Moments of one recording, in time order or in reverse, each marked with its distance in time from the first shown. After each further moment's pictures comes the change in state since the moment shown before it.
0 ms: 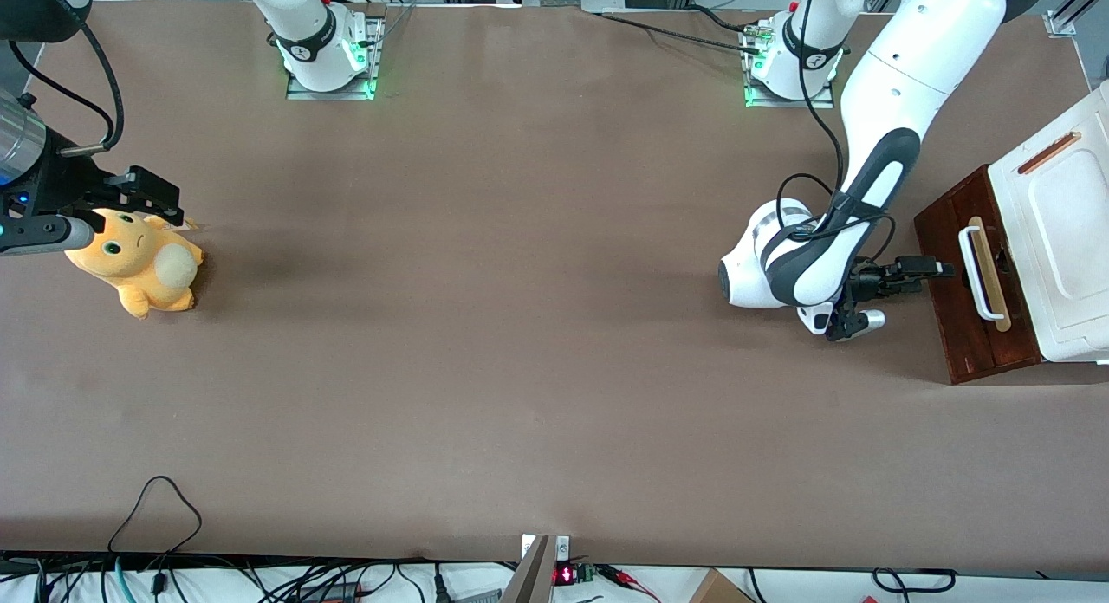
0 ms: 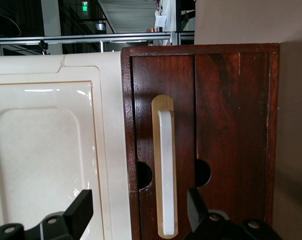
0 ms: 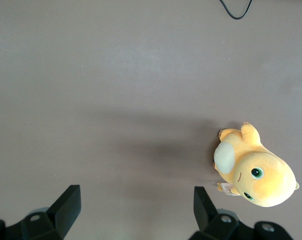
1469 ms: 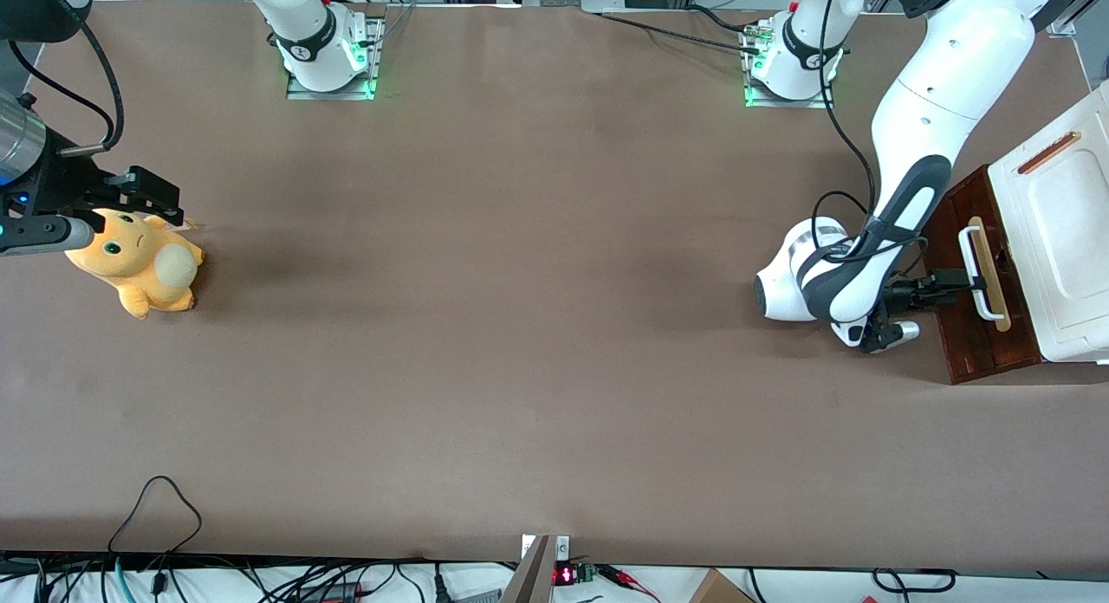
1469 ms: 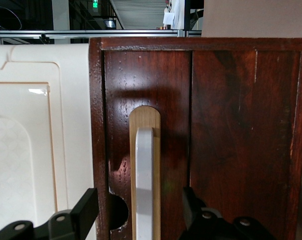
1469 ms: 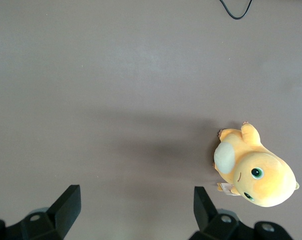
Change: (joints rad) arm 0.131 0.069 0.007 -0.004 0.136 0.031 -0.066
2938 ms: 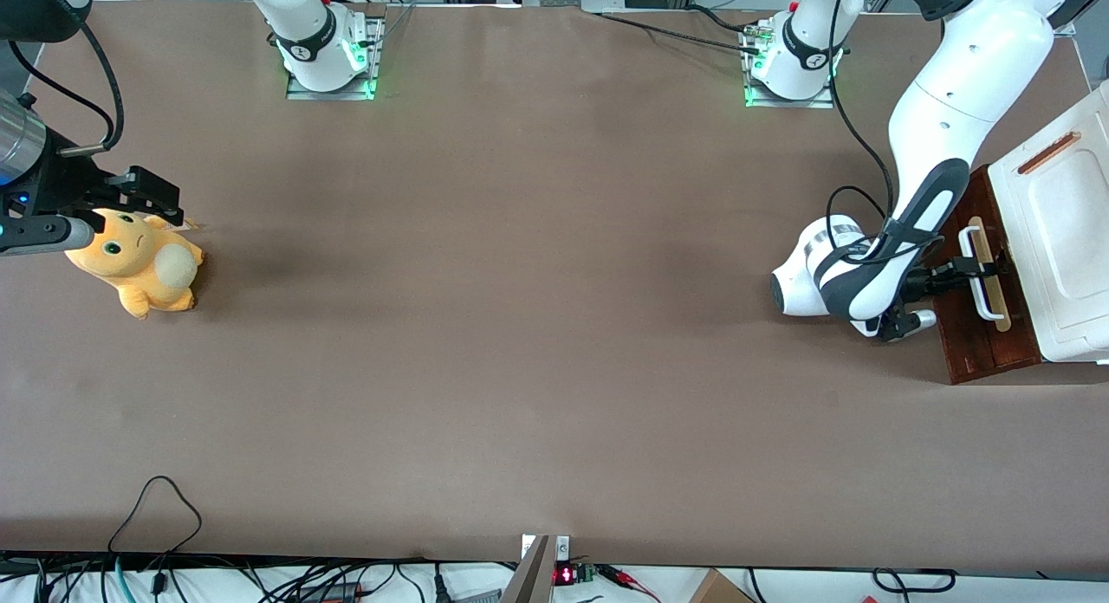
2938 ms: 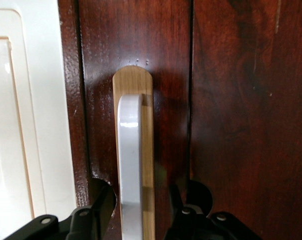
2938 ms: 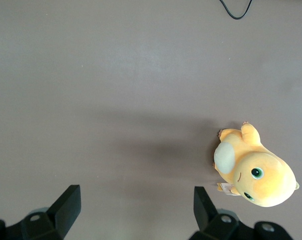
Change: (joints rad) arm 0.079 -0.004 -0.031 -0.057 0.000 -0.032 -0.041
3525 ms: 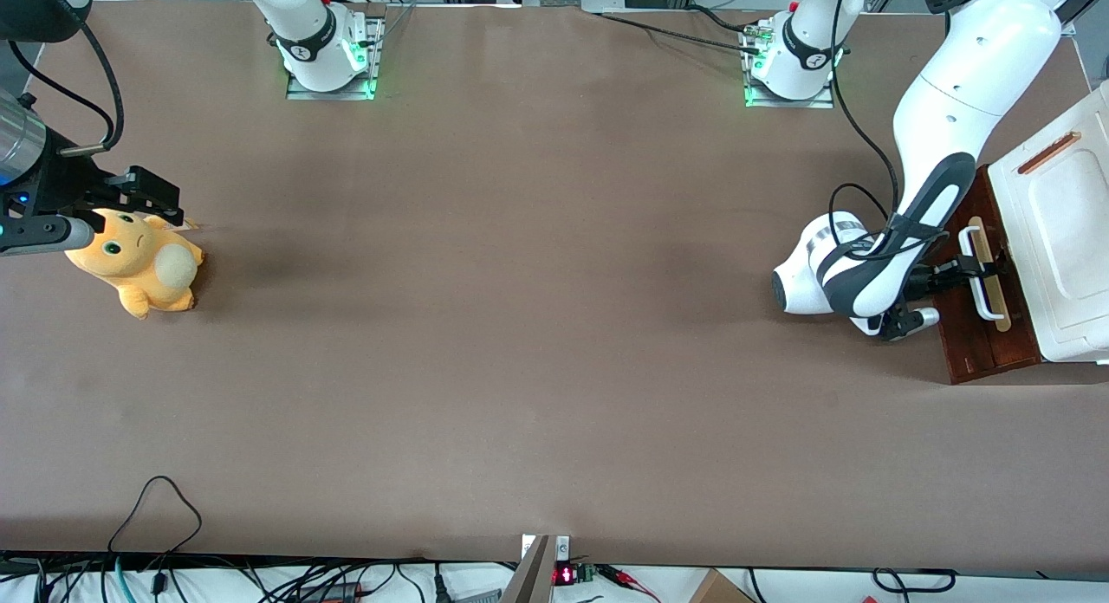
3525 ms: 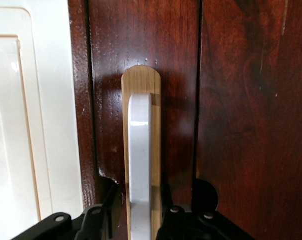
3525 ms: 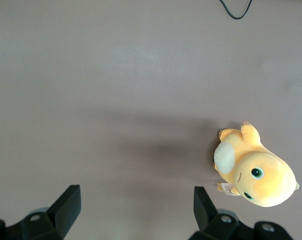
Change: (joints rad) arm 0.015 -0.014 -0.020 -0.011 0.000 0.000 0.000
